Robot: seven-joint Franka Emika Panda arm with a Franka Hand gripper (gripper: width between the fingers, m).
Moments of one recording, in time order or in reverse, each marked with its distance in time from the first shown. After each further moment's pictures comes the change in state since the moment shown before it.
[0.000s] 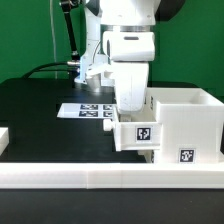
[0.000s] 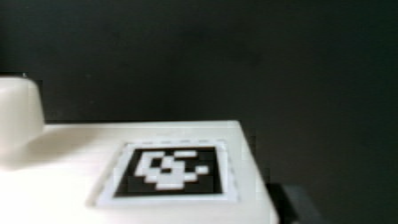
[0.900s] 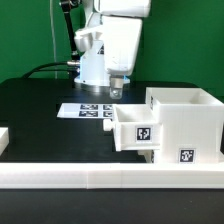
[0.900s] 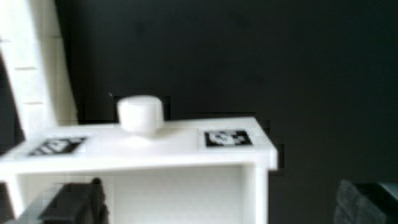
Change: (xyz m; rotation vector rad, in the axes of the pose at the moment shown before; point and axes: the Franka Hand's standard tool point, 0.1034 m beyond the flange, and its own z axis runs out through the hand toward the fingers) arm -0.032 0.024 -0.063 -0.006 -0.051 0.004
